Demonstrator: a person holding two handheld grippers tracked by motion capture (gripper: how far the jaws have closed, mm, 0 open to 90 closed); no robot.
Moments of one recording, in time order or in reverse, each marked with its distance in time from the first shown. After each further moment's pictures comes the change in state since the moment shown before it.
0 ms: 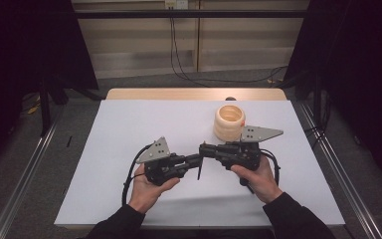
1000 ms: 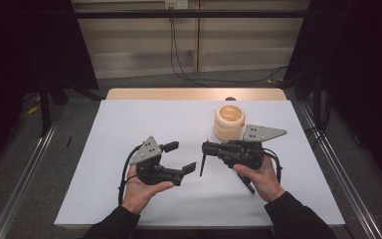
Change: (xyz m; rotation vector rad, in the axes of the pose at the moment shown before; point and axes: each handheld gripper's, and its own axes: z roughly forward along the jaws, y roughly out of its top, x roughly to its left) left arm 0.010 -0.008 -0.015 -0.011 0.178 -0.040; right arm -0.002 0.002 -0.006 -0.001 -0.036 -0.028
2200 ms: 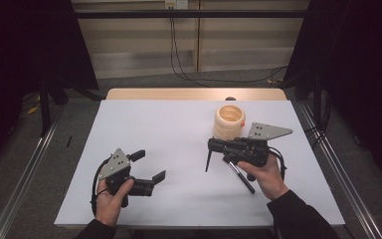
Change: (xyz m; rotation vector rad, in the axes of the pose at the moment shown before) left arm 0.020 -0.034 -0.066 0.013 0.177 0.018; right arm -0.008 0.001 -0.010 0.002 -0.056 -0.019
